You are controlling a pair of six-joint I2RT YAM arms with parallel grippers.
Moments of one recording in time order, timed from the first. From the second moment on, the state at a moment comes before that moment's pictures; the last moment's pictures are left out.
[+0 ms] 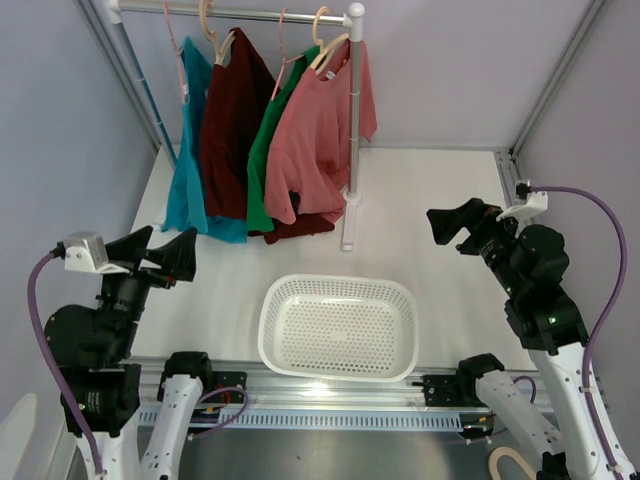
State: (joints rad) left arm 0.02 0.35 1.09 -0.53 0.19 -0.33; right arm 0.27 0.67 1.00 -0.45 -0.05 0.50
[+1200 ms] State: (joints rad) left arm 0.01 1.80 2.25 -0.44 -0.16 -0.17; right arm 0.27 0.60 0.95 -0.41 -0.15 0.44
